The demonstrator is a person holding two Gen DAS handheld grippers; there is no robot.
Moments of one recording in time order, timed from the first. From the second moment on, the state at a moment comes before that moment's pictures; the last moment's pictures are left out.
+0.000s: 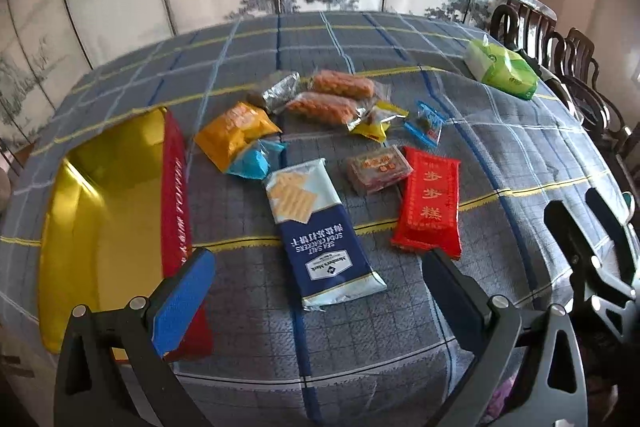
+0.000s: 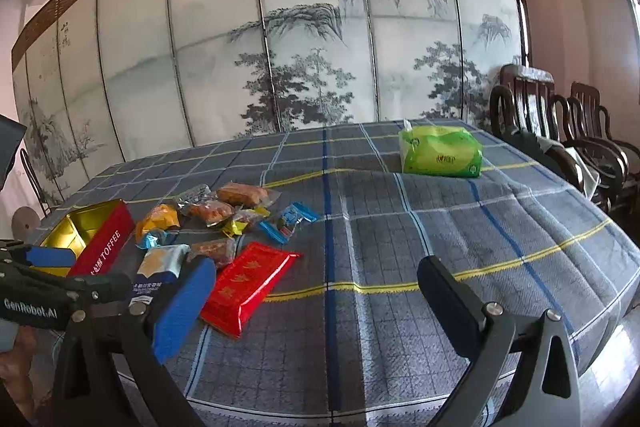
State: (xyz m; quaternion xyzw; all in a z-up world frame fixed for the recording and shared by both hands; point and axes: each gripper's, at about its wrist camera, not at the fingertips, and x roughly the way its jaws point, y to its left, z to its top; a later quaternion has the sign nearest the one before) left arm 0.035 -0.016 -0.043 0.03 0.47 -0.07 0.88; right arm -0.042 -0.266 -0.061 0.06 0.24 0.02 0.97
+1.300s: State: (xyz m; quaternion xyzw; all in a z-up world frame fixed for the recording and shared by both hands) left arm 0.125 -0.011 -0.102 -0.02 0.63 -0.03 0.77; right arm -0.020 -0.301 -0.085 0.11 0.28 0.02 0.95
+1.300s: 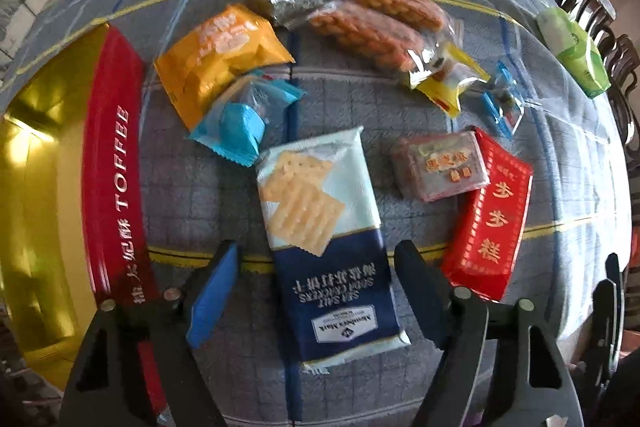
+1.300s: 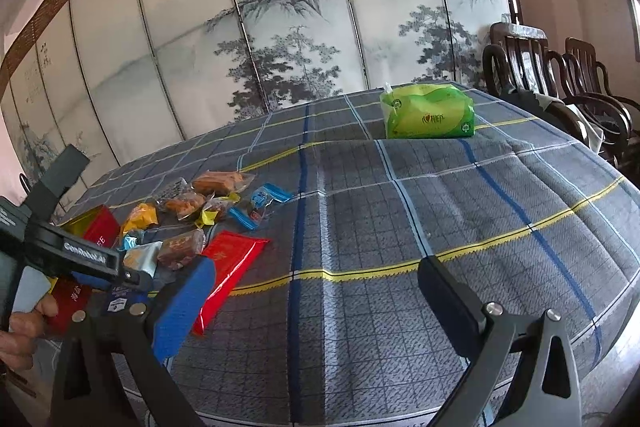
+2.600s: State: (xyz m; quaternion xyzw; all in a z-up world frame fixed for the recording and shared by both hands) left arm 0.072 -0.002 -0.059 -0.02 0.54 -0.06 0.84; right arm 0.007 -0.277 -0.090 0.11 0.37 0.07 0.92
